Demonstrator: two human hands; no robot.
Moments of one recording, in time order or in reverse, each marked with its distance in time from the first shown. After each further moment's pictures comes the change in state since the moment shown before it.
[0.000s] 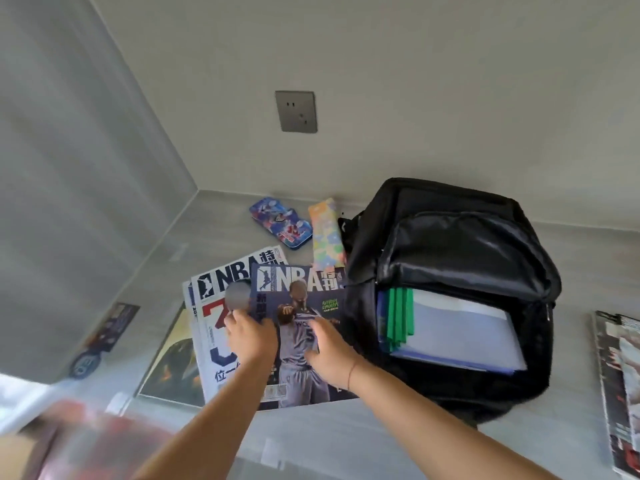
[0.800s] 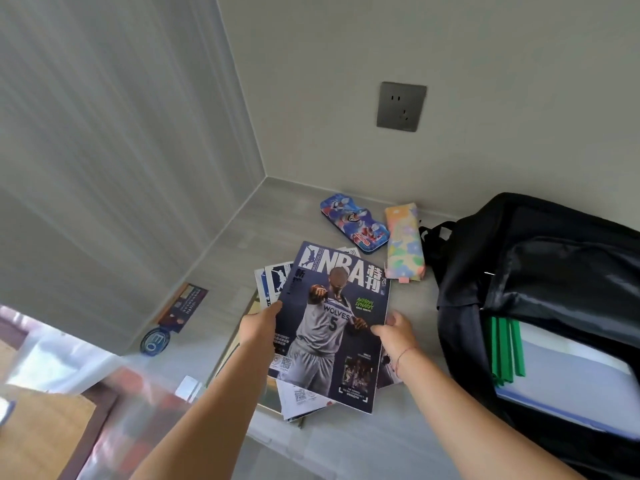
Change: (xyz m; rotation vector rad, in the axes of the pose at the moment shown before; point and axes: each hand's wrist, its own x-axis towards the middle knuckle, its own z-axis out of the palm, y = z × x) left_hand 0.107 -0.059 -0.074 -0.632 -0.175 -0.513; right_hand 0.107 0.005 0.039 0.436 0.363 0.481
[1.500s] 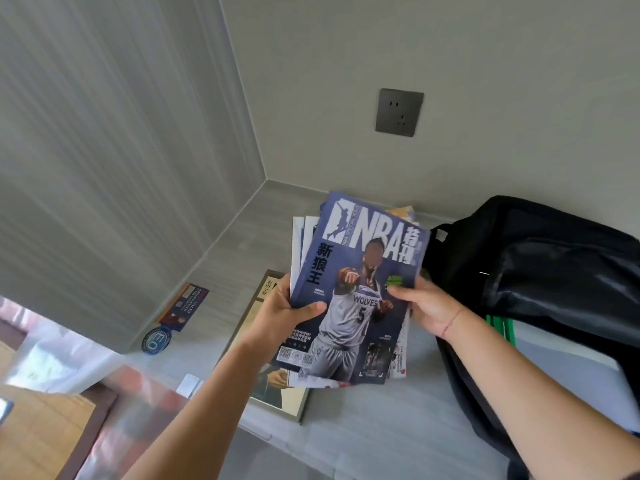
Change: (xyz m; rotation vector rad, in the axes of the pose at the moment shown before) left_hand -0.058 0.027 -0.011 0.102 -0.694 0.515; right_hand -0.010 -0.063 -0.070 0.462 -0.544 -0.208
